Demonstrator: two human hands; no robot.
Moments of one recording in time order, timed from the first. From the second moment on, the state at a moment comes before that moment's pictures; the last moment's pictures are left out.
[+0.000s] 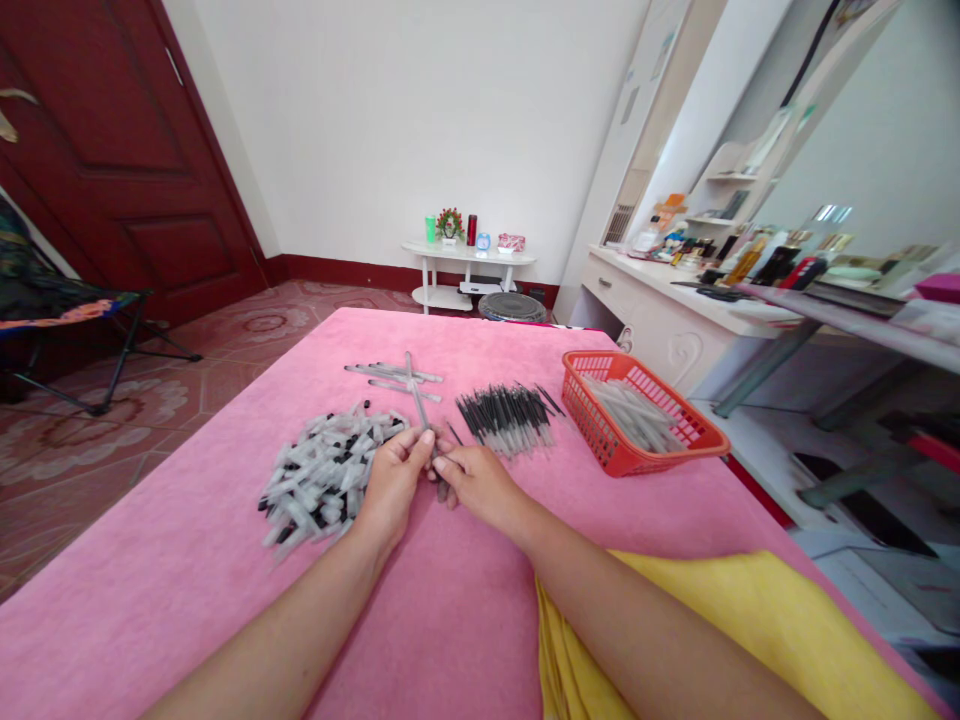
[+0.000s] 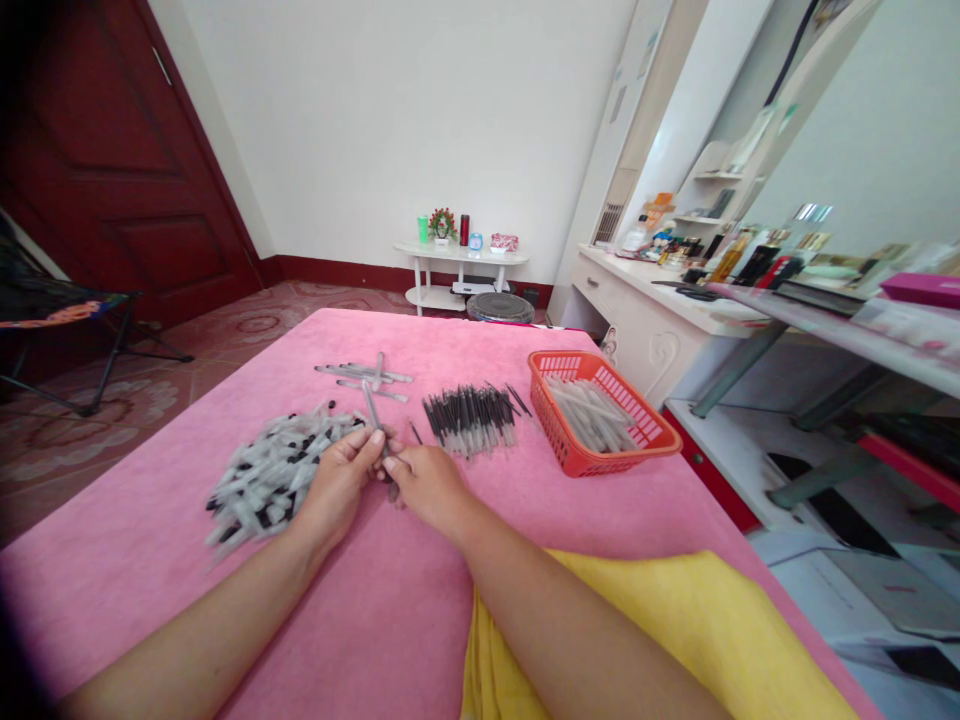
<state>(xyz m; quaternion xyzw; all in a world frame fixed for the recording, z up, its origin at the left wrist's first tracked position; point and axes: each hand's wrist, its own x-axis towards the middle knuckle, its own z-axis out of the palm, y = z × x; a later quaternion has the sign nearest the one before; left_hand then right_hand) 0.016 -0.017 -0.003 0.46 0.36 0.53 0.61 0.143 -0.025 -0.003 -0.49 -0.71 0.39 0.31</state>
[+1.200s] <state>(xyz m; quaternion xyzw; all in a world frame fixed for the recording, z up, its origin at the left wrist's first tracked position) 0.016 -0.016 -0.002 0.47 0.37 0.53 0.60 0.144 -0.025 -0.005 -0.49 -0.72 0.38 0.31</state>
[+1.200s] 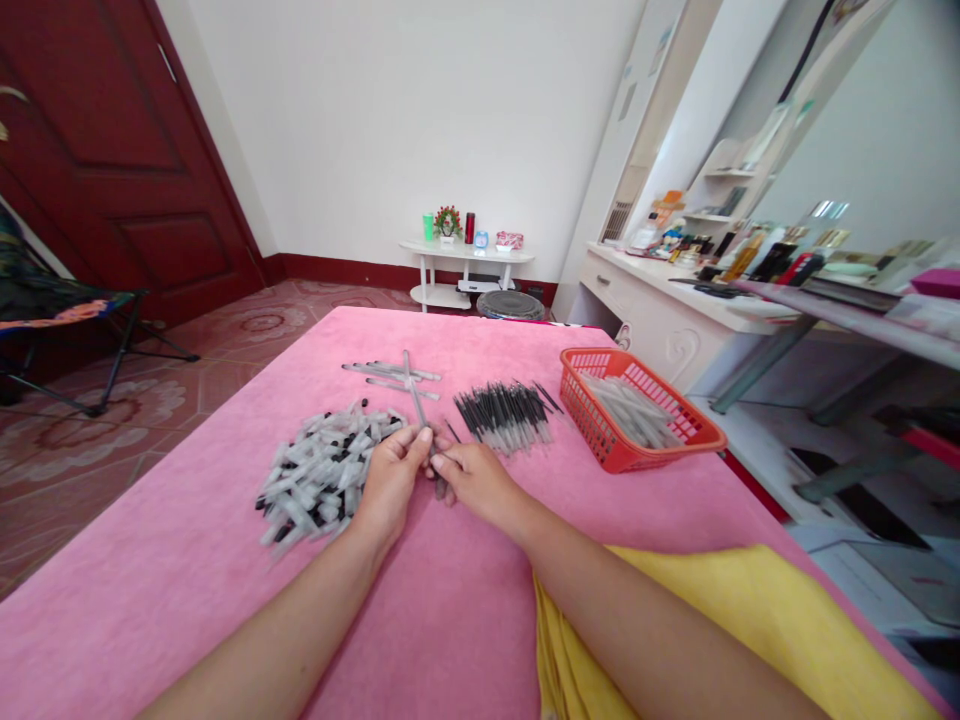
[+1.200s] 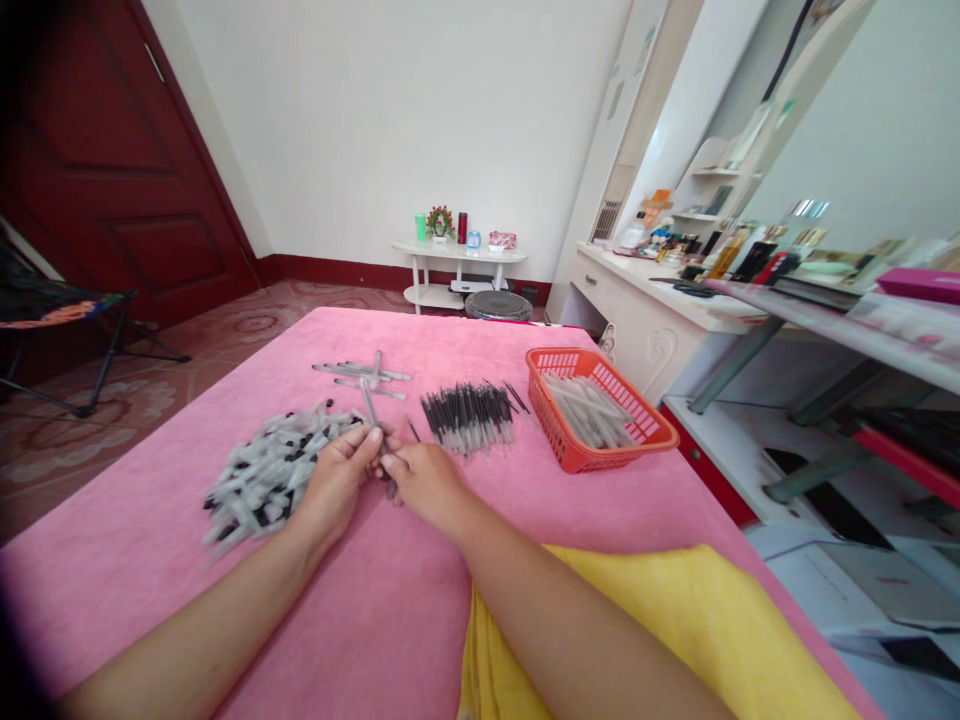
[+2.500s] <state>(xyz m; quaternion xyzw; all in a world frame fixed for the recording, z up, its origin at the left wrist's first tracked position) 0.015 -0.015 -0.006 0.48 0.37 0.53 0.59 0.144 -0.023 -0.007 -0.49 -0.73 0.35 0.31</state>
